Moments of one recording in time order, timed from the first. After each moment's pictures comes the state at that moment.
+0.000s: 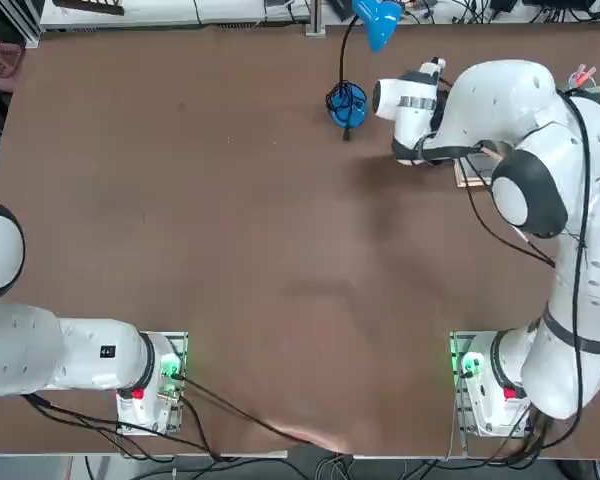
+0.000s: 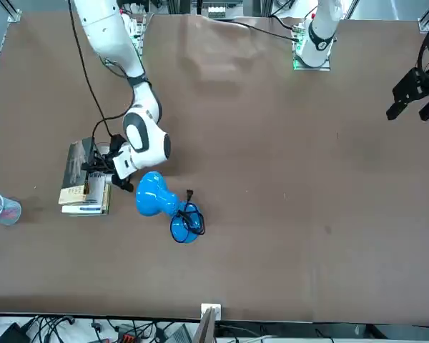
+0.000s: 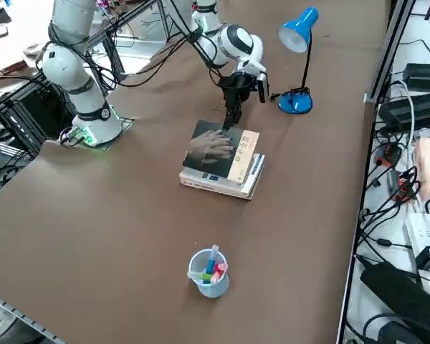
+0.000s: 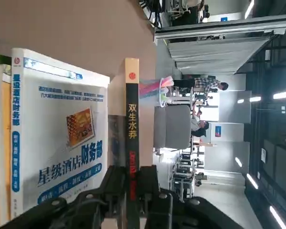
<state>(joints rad) 0.62 0.63 -0.15 -1.82 -1.04 1.61 0.94</state>
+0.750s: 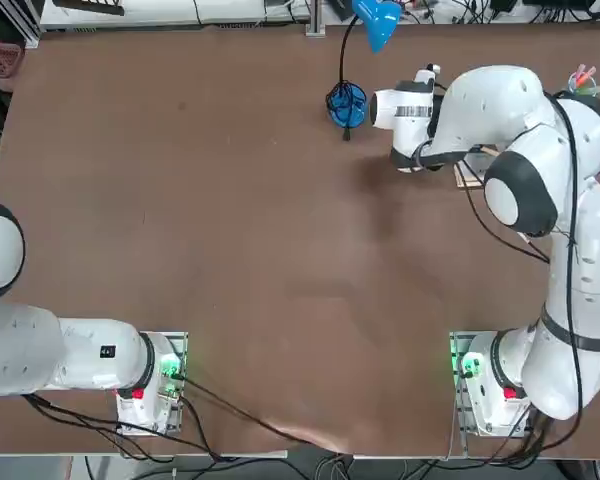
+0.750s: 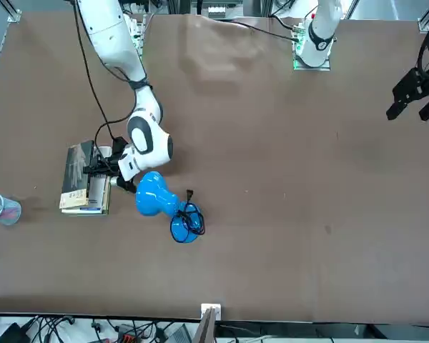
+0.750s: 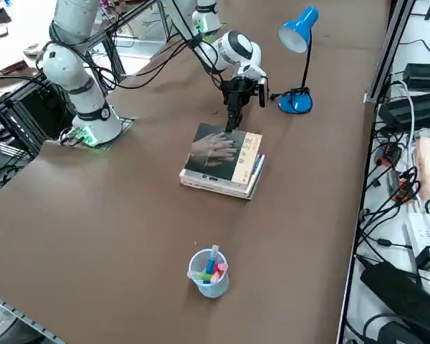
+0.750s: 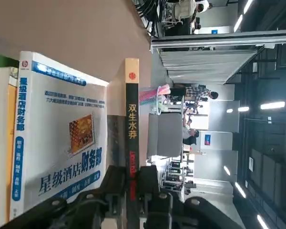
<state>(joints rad) 0.63 0.67 -0.16 -1.82 -1.08 1.61 0.95</state>
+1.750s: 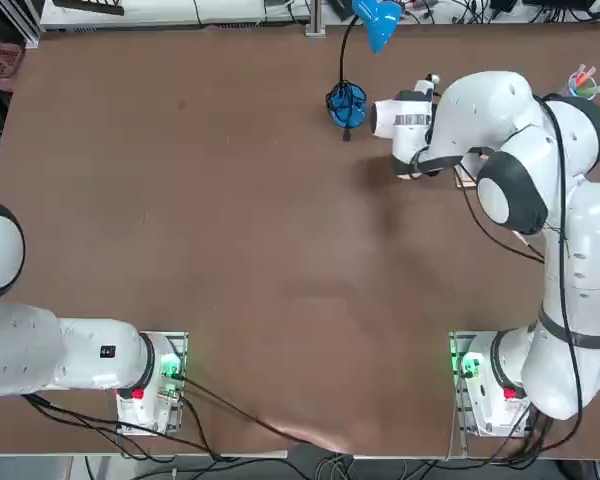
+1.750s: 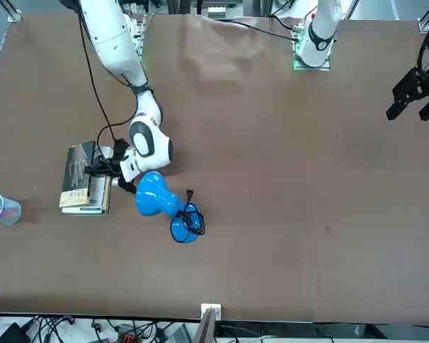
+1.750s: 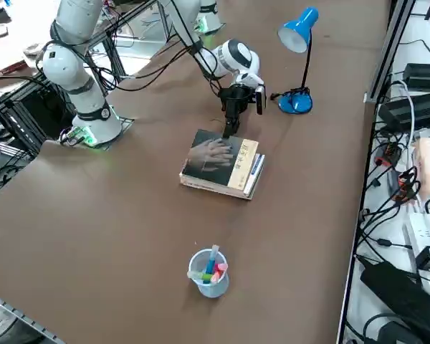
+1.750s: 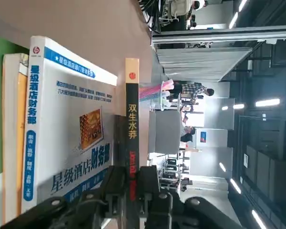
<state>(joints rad) 0.63 0.72 -0.16 -1.82 -1.08 1.61 0.99</state>
